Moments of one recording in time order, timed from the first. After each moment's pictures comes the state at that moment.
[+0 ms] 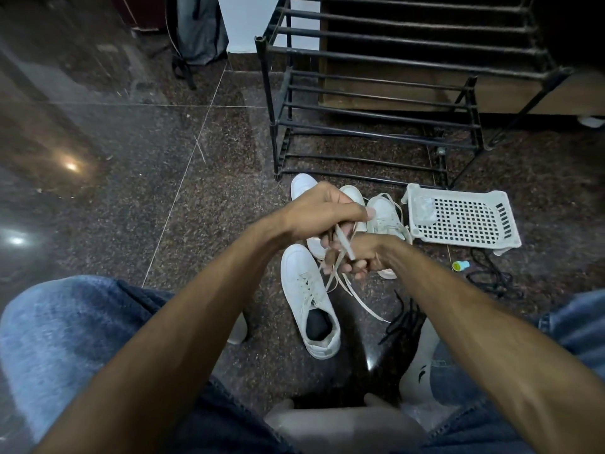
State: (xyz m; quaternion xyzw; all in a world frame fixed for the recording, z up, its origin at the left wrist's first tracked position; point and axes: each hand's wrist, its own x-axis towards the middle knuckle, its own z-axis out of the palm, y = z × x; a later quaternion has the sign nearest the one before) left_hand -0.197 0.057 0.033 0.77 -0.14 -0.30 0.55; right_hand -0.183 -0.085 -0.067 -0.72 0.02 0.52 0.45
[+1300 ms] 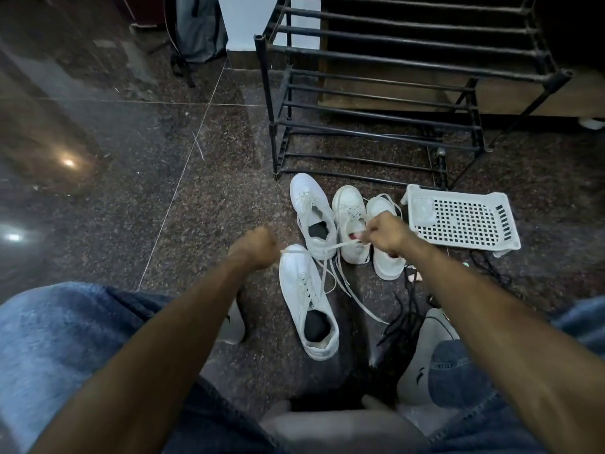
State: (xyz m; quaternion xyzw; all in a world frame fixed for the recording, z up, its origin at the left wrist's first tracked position) left_hand -0.182 0.137 -0.095 0.94 0.05 -0.25 0.23; right_hand -0.163 -0.132 -0.089 -0.92 0.08 0.25 0.31
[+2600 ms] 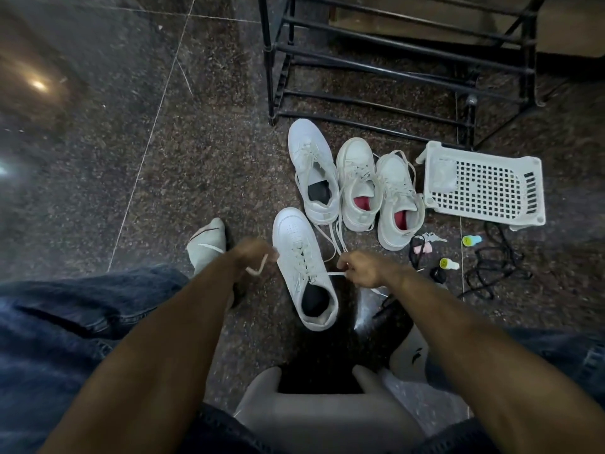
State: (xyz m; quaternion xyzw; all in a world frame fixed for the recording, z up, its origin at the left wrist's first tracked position) left_hand -0.202 0.147 -0.203 0.76 0.24 -0.41 0.44; right_hand -0.204 -0.117 -0.213 -0.87 -0.14 0.46 0.14
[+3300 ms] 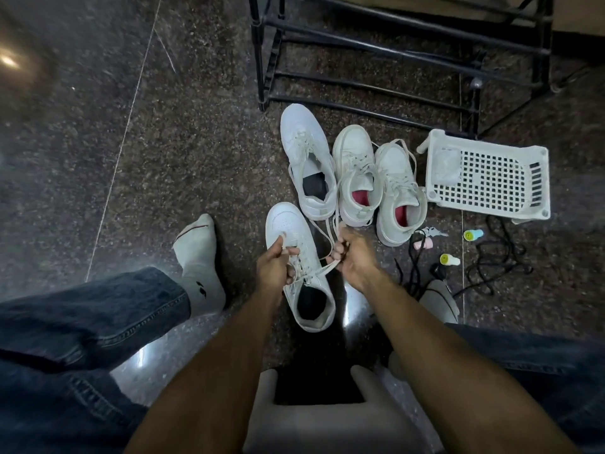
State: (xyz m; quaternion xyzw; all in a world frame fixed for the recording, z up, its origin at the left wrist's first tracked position) left_hand -0.240 0.081 -0.250 0.59 0.38 -0.18 0.69; right_hand -0.205 -0.072 -0.214 -0.47 0.39 0.25 0.75
